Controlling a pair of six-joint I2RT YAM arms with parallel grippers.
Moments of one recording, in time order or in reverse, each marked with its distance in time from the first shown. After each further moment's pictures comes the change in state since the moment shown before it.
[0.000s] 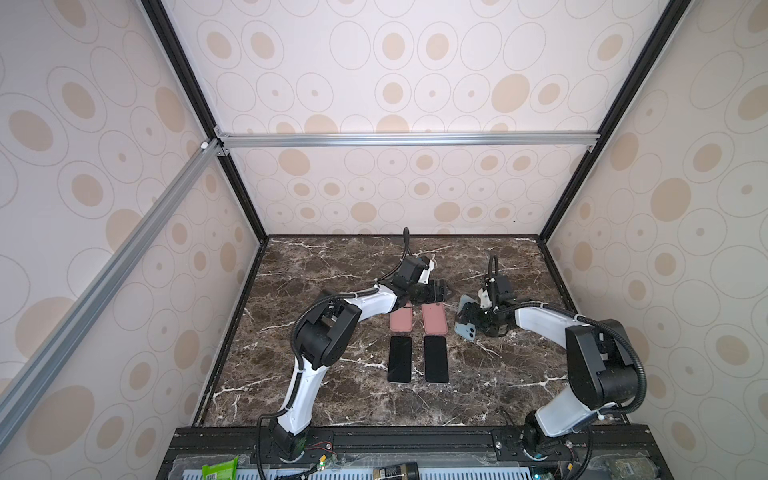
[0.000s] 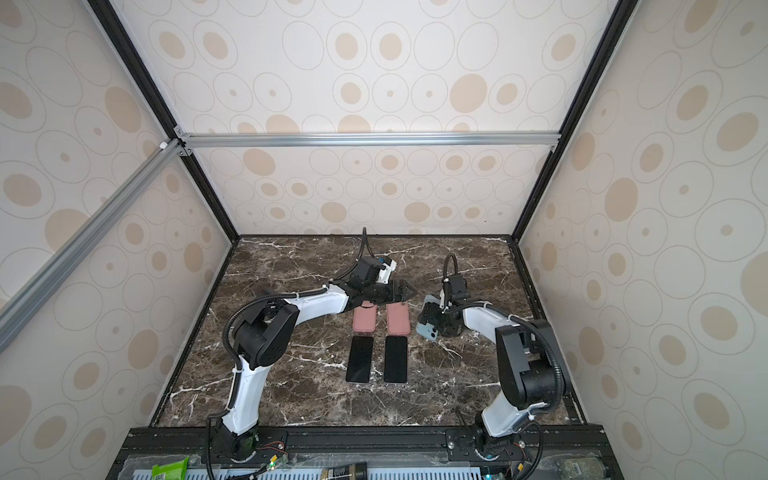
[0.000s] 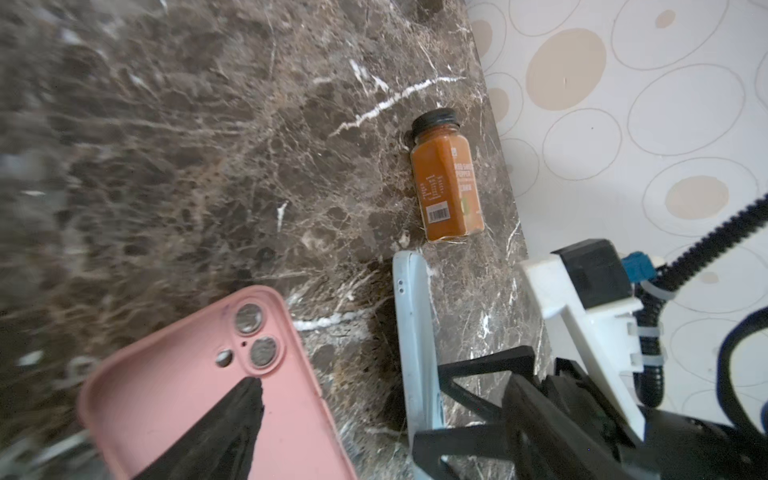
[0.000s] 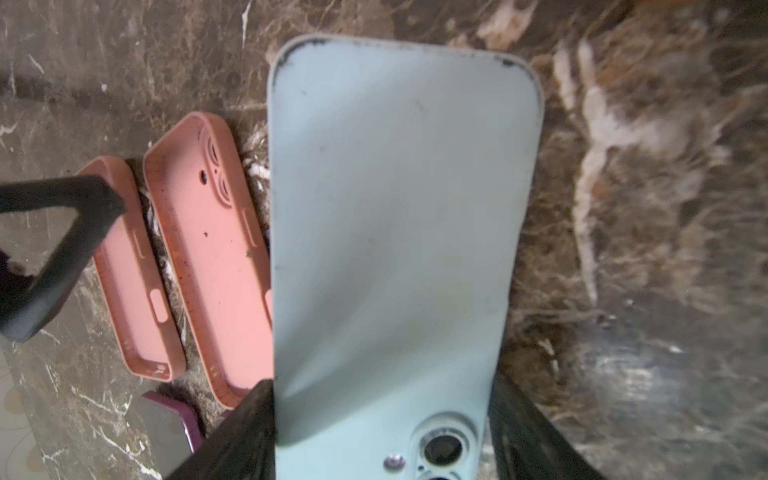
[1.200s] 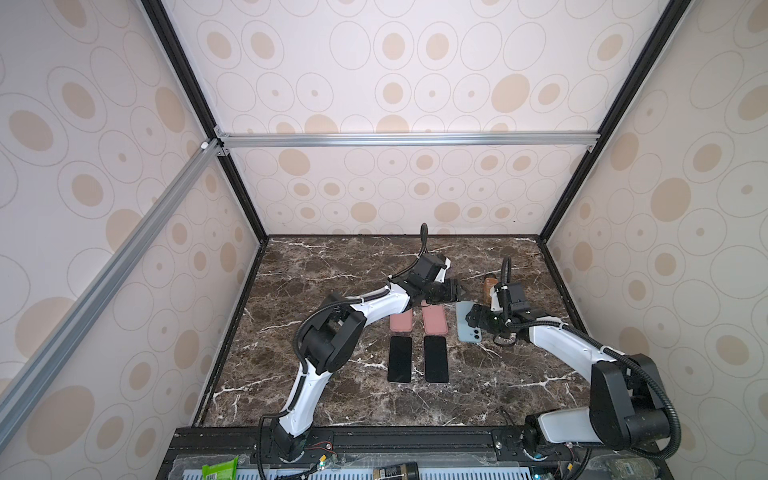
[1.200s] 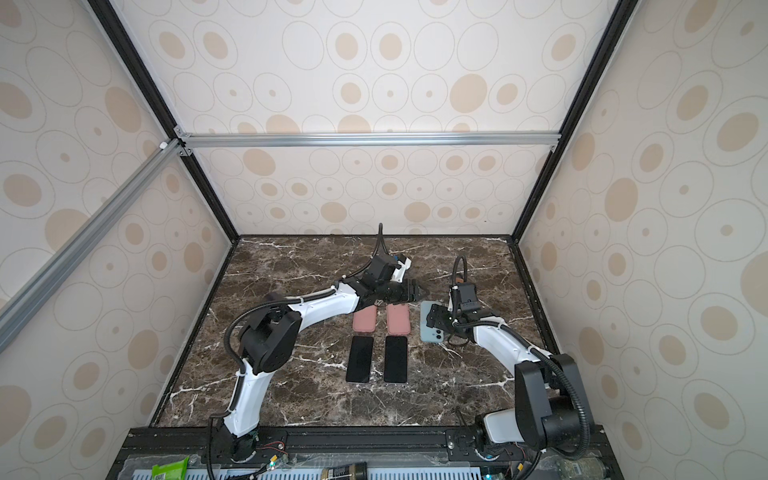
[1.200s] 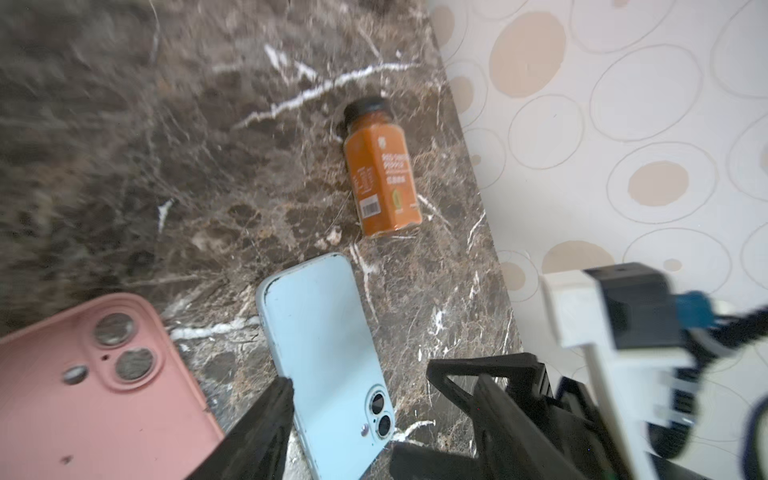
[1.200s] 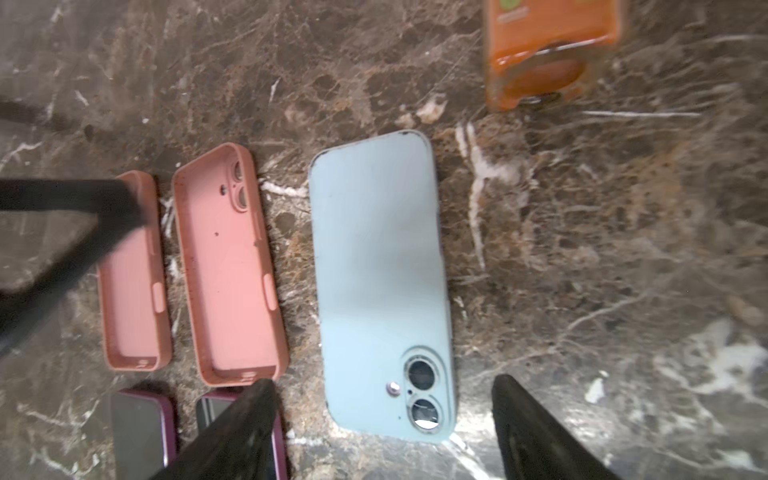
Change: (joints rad) left arm -0.066 -0.069 0.090 -0.100 -0.098 -0.010; right arm 0.006 -0.206 -0.080 -0.026 0.191 -0.069
